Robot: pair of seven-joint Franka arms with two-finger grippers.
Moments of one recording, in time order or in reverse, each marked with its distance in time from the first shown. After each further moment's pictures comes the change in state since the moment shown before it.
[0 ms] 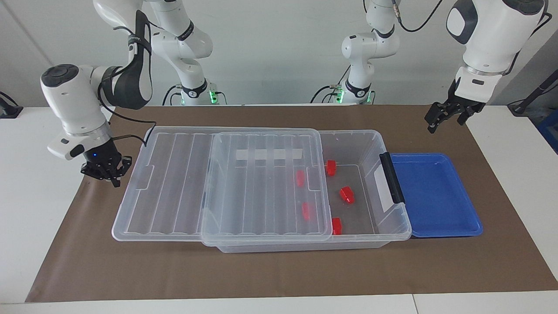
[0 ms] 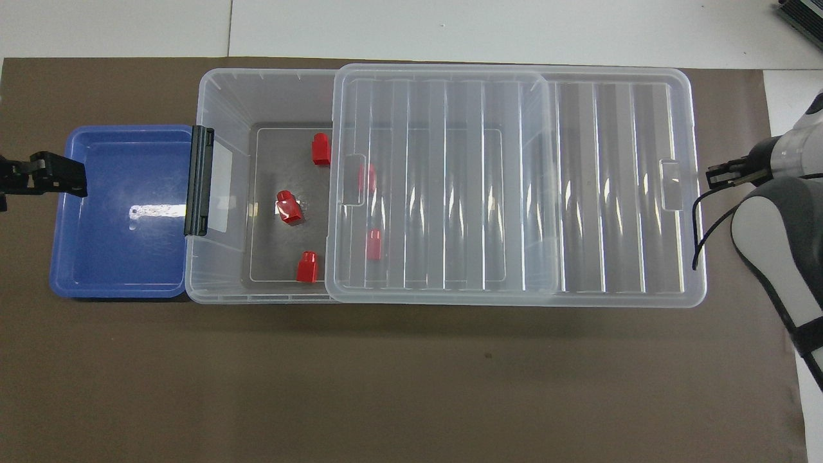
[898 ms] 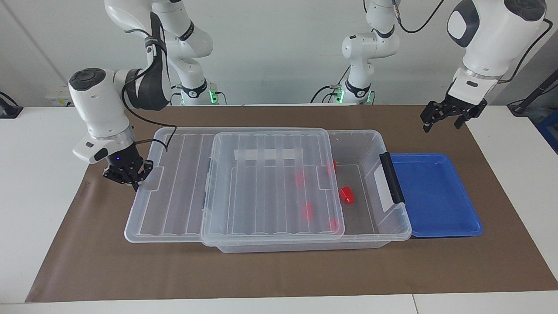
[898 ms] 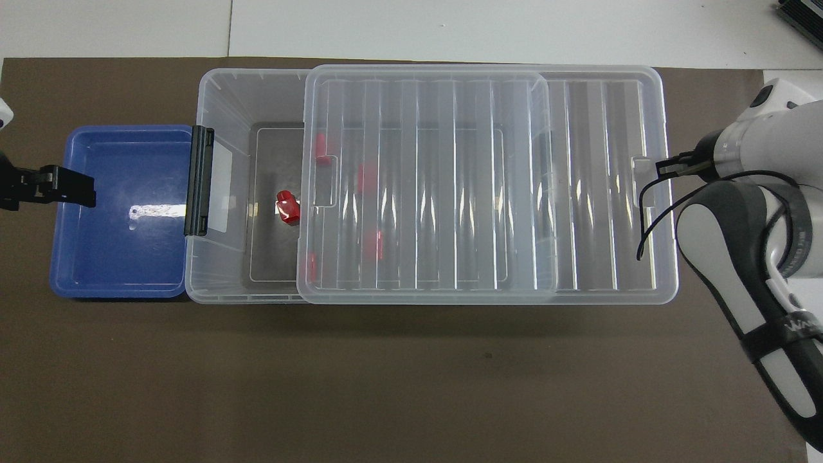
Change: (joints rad) left arm 0.009 -0.001 0.001 -0.017 -0.044 0.001 0.159; right arm 0.114 0.003 0.003 0.004 0.002 0.017 0.168
